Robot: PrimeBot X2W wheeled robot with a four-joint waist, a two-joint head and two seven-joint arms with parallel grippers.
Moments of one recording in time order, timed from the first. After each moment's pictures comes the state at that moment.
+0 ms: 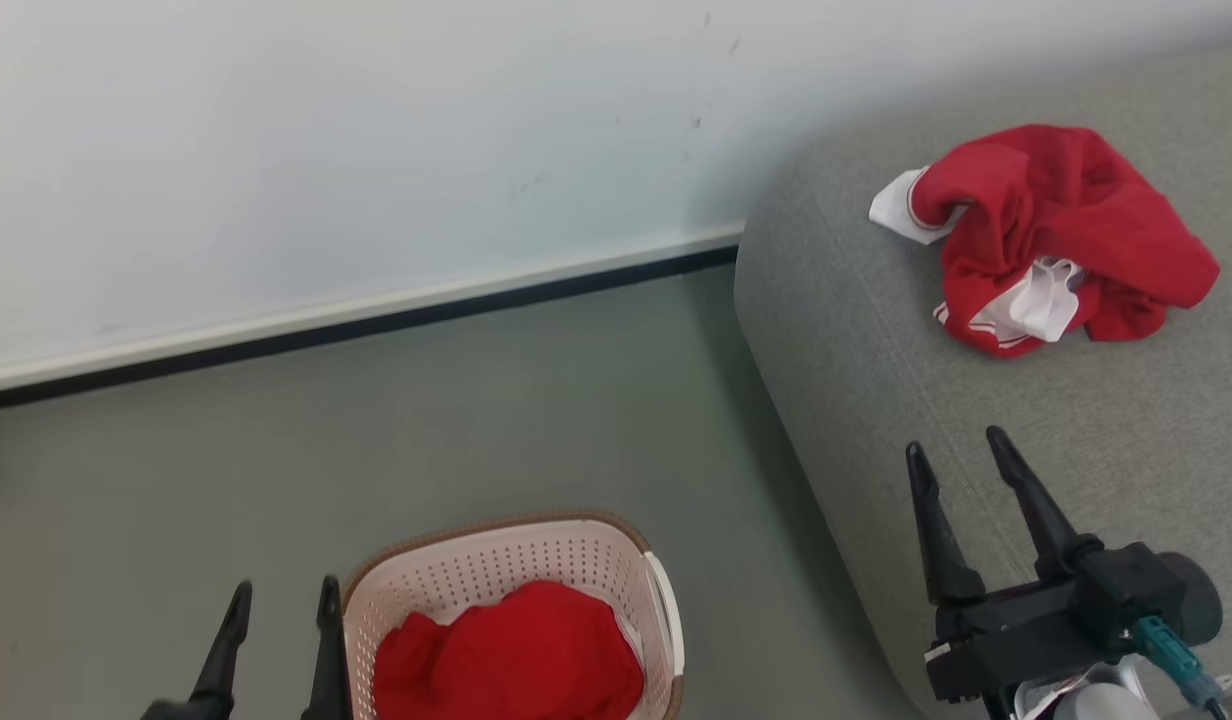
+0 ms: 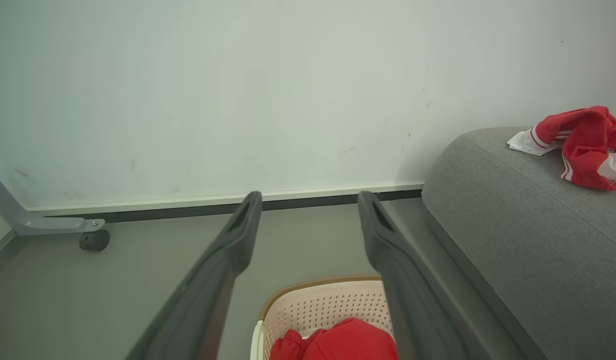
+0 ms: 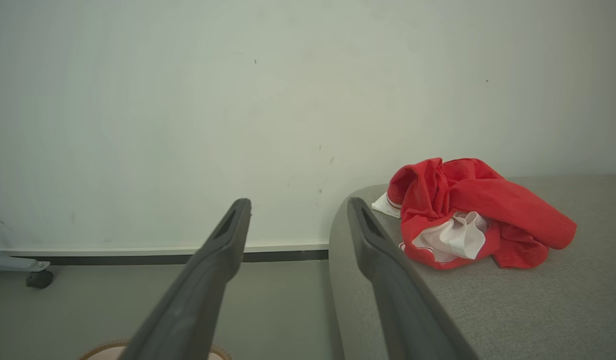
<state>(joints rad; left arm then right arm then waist) 0.16 0.15 -0.11 -0.03 -0.29 0.10 -0.18 -0.11 -0.13 0.20 0.06 0.16 0.02 -0.21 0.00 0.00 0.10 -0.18</state>
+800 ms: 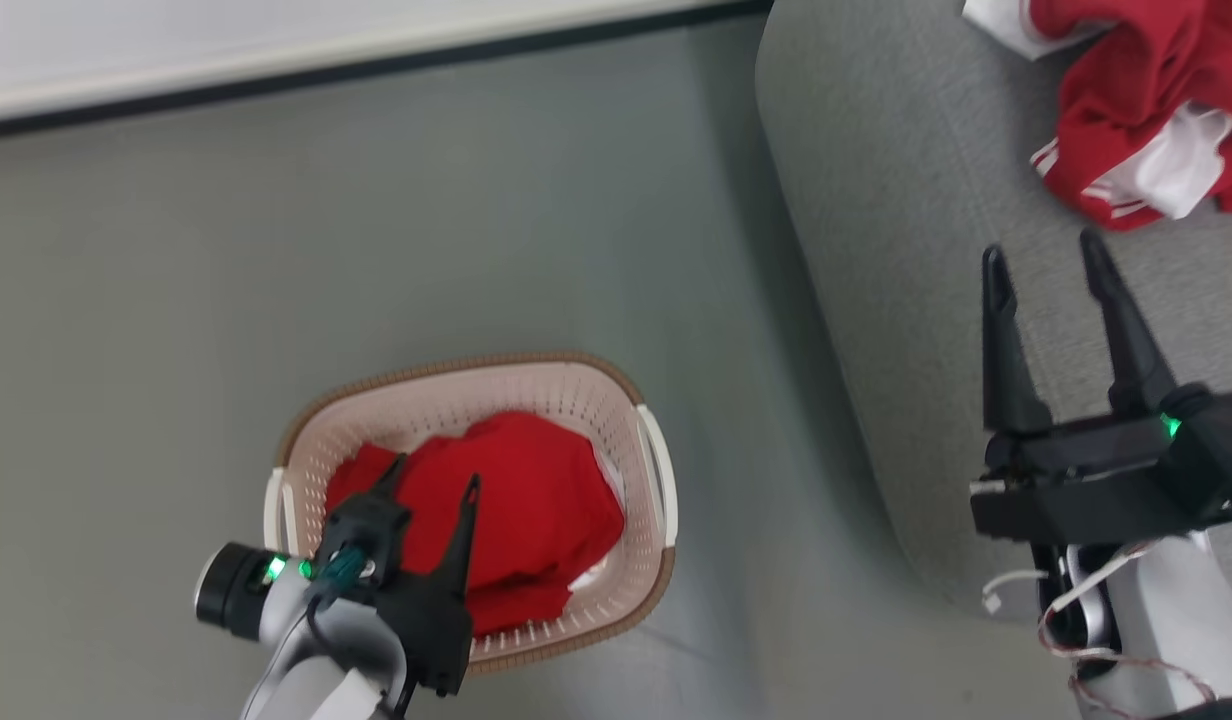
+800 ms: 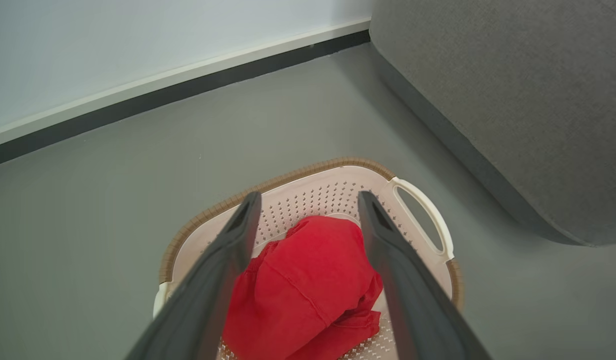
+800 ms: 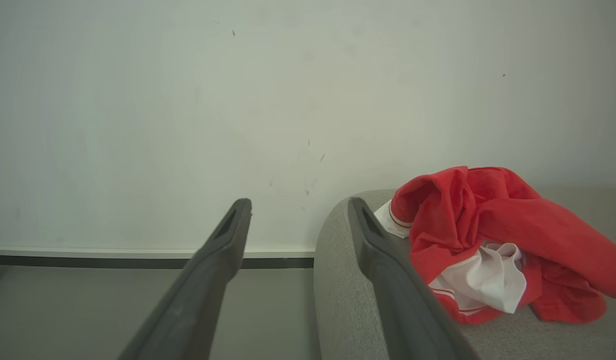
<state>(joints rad) -0.25 0.13 -0.31 0.33 -0.17 0.00 -0.02 -0.30 -0.15 0.14 -0.03 0.16 0.00 -0.21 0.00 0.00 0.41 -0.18</state>
